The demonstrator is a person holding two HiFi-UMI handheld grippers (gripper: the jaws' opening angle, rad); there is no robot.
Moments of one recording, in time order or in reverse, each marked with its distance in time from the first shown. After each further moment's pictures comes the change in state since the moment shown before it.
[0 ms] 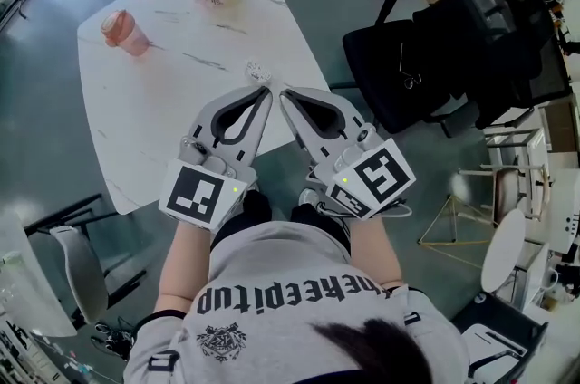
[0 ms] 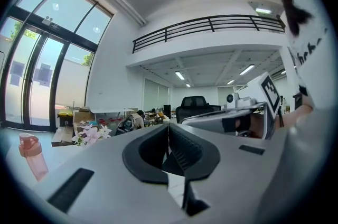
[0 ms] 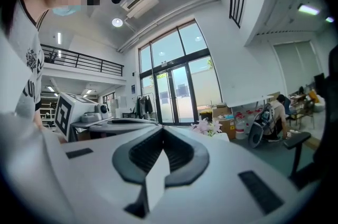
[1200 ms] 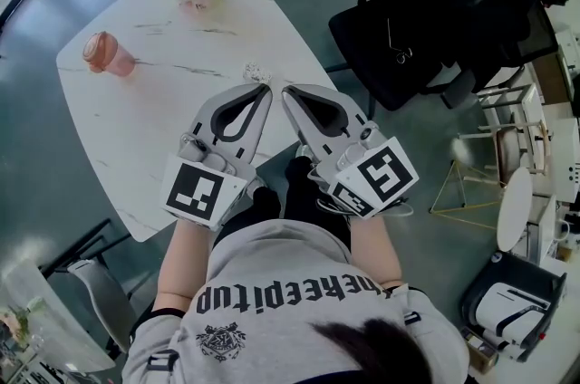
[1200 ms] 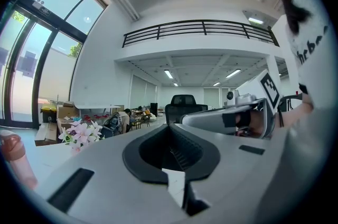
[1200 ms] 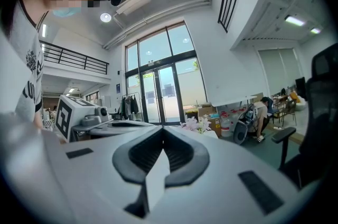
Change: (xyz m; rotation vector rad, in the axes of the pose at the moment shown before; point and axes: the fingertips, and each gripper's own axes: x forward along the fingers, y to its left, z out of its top) left arm 0.007 0.028 -0.017 -0.018 0.024 -0.171; right arm 0.025 -0.008 -0.009 0.028 0.002 -0.175
